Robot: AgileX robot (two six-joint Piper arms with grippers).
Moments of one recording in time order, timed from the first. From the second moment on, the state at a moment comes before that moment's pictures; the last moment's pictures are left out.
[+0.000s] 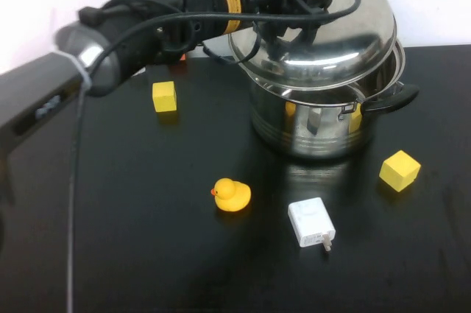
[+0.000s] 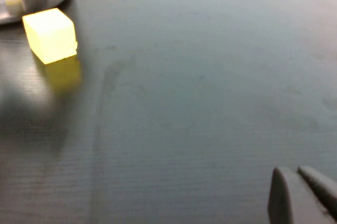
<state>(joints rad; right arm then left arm) -0.08 -0.01 0.02 -0.05 0.42 -0.03 -0.46 1.97 -1.77 1.63 -0.41 -1.61</state>
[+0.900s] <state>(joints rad) -0.08 -0.01 0.02 -0.05 0.42 -0.03 -0.51 2.09 -1.88 1.79 -0.43 -1.73</state>
